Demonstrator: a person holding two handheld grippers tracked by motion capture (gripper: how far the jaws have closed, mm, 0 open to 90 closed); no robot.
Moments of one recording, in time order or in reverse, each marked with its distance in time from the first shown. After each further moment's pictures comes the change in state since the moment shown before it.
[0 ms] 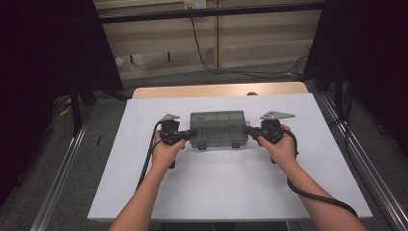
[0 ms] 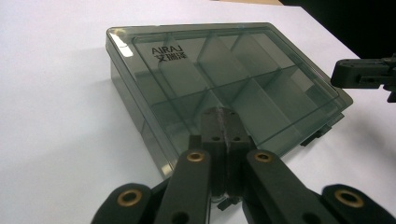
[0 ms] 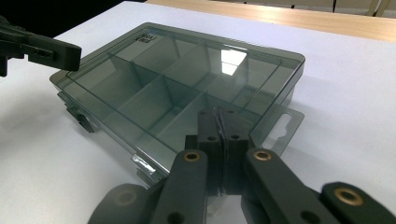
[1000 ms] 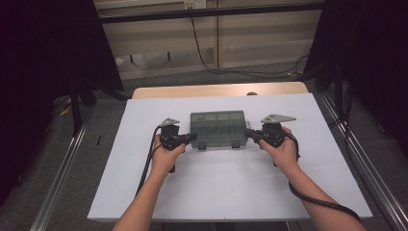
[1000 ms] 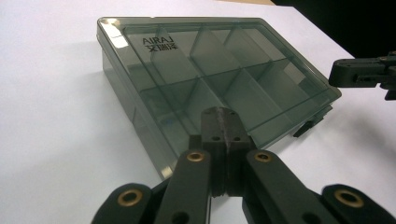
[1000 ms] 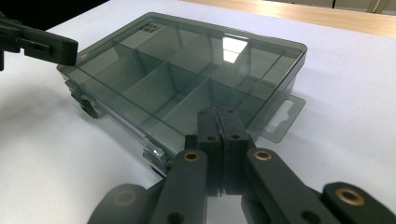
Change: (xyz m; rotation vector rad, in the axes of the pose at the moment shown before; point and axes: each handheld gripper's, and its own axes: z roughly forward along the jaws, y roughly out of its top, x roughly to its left) left arm -0.005 -0.013 -0.005 -0.025 -0.010 0.010; right arm 0.005 -0.006 -0.008 0.014 -0.010 -0.027
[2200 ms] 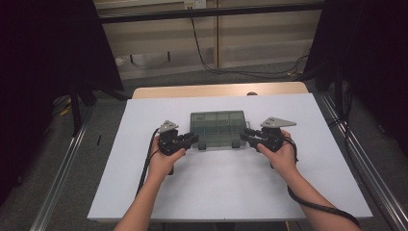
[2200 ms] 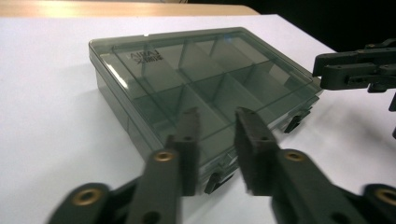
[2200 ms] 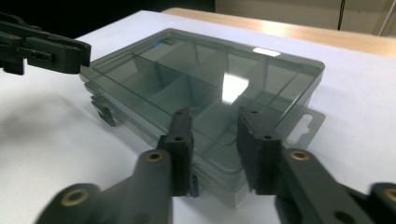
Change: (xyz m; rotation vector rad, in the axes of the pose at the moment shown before) left arm -0.005 -0.009 -0.012 -0.092 -0.032 0.103; right arm 0.011 -0.006 -0.002 -0.080 0.028 -0.029
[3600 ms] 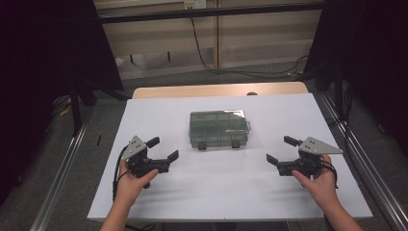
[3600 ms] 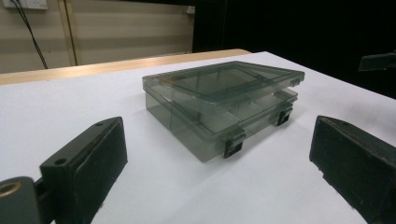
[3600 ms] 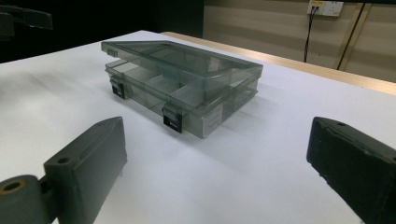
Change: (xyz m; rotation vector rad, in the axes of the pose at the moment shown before) left arm 0.010 -0.032 -0.091 -0.185 0.033 0.146; right arm -0.001 -0.038 -0.105 -0.136 -0.062 -0.102
